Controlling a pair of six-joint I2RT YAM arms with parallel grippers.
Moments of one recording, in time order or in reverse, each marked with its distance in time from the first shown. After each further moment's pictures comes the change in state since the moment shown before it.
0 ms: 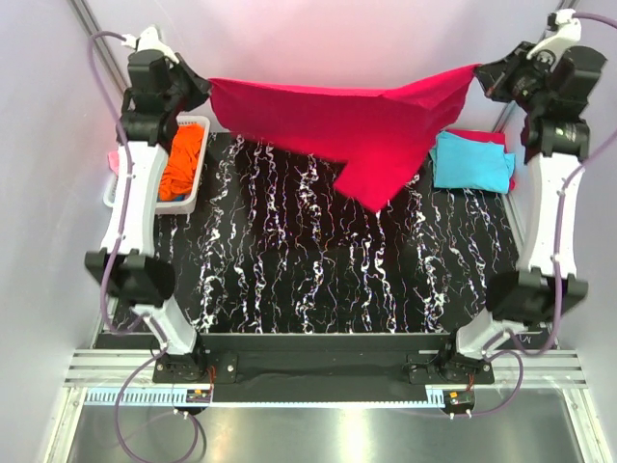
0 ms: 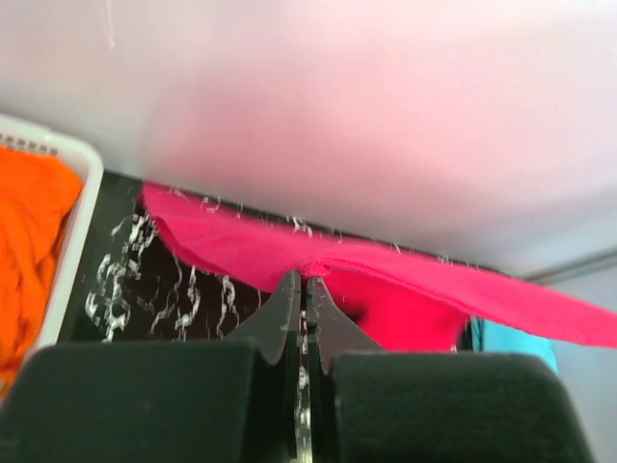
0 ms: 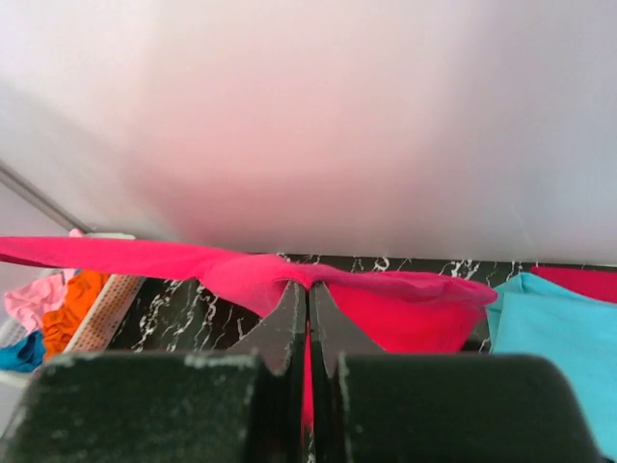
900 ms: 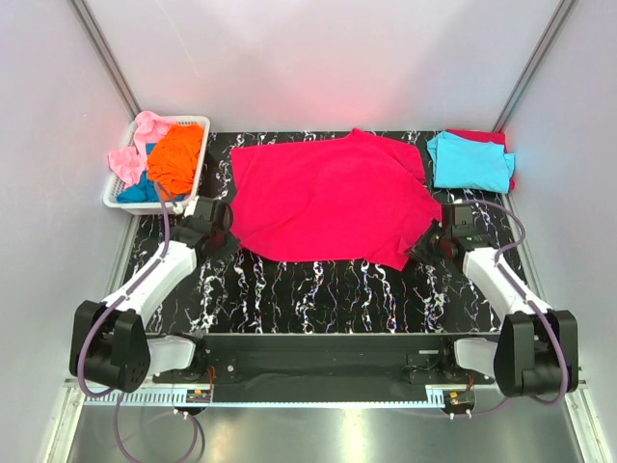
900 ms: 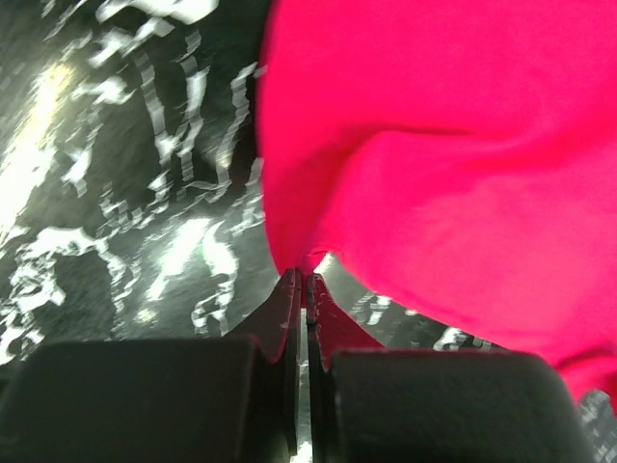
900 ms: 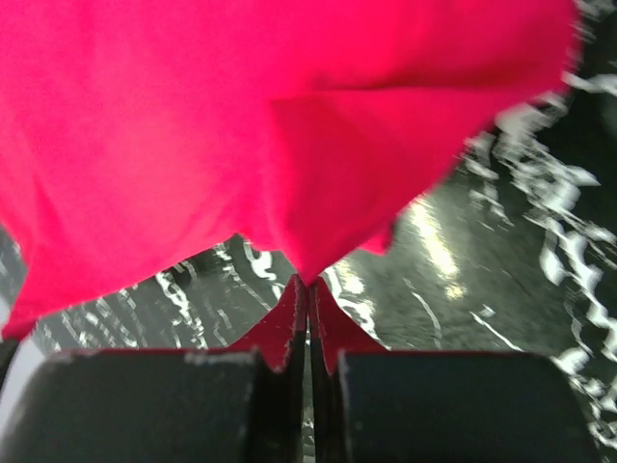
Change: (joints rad) left arm -0.219 -0.540 -1.278 -0.016 -0.238 -0.381; right arm 0.293 -0.435 -1.307 -0.048 0.302 0.428
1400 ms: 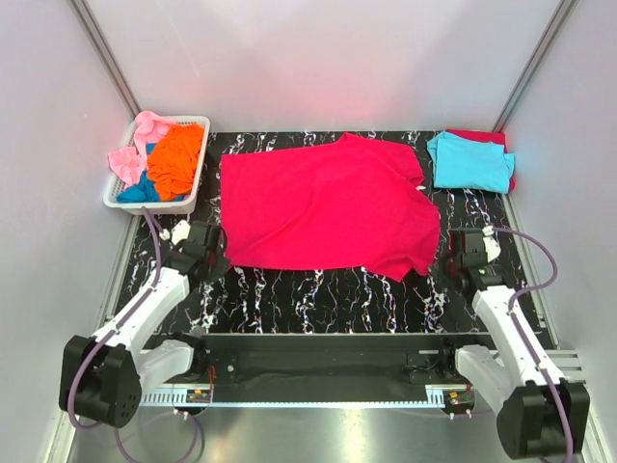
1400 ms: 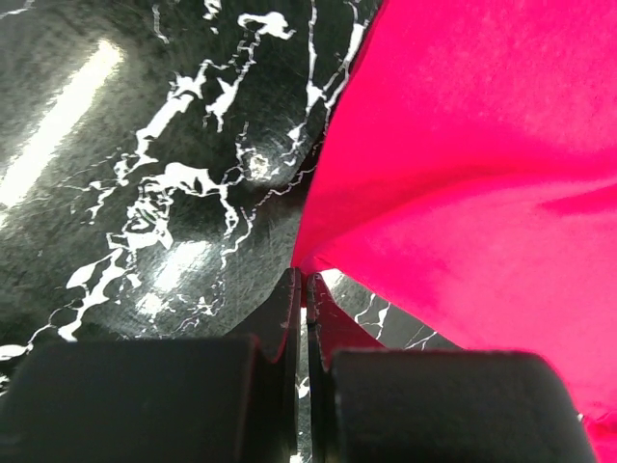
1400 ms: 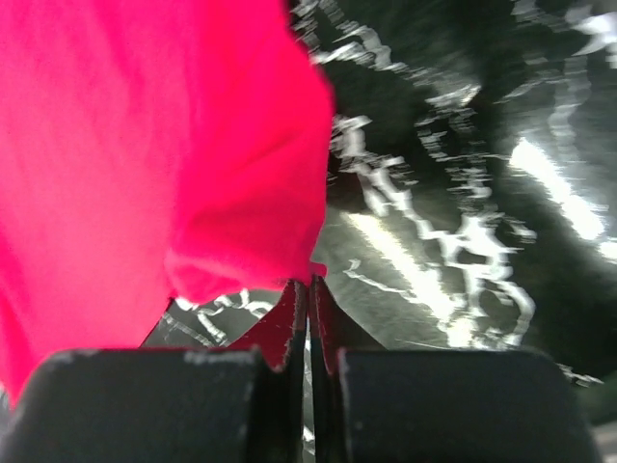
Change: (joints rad) left arm -0.002 -0.191 -0.209 -0.056 -0.112 -0.100; right arm -0.002 -0.335 -0.150 -0.187 0.307 0.174
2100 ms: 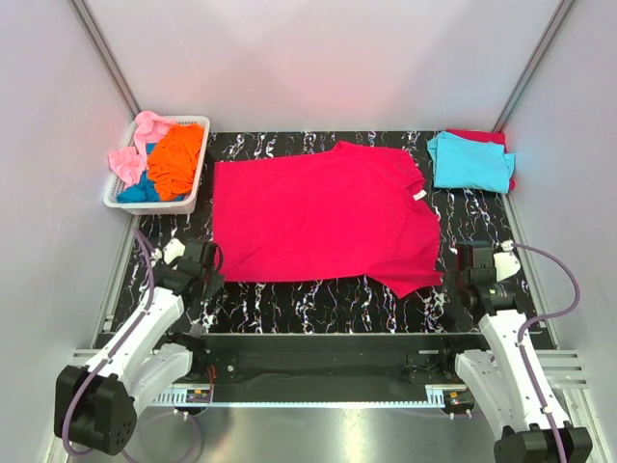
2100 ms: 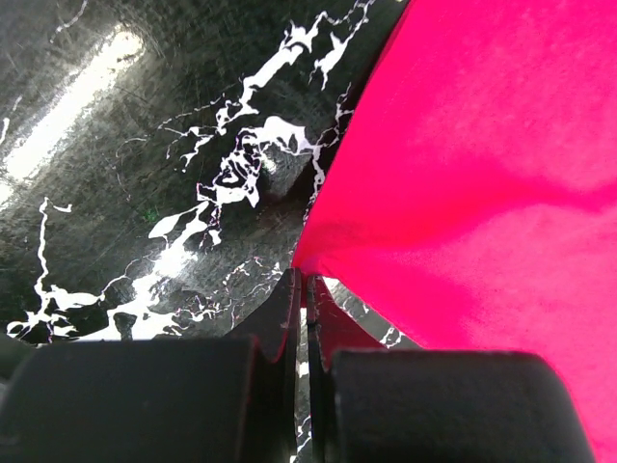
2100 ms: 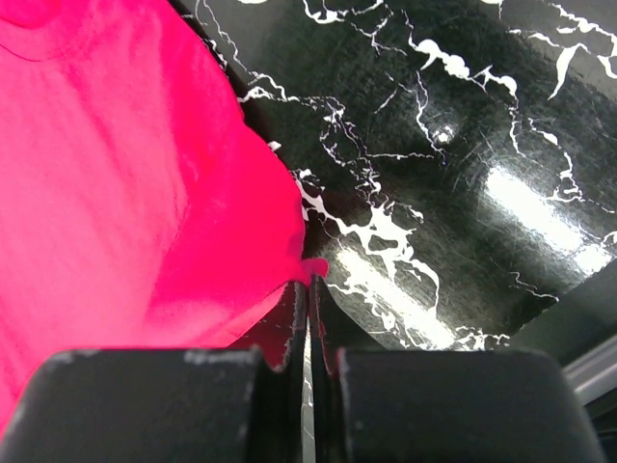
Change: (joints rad) left arm -0.001 -0.179 -0.105 -0.119 -0.047 -0.077; right arm 0.000 -0.223 0.002 -0.221 0.209 0.078
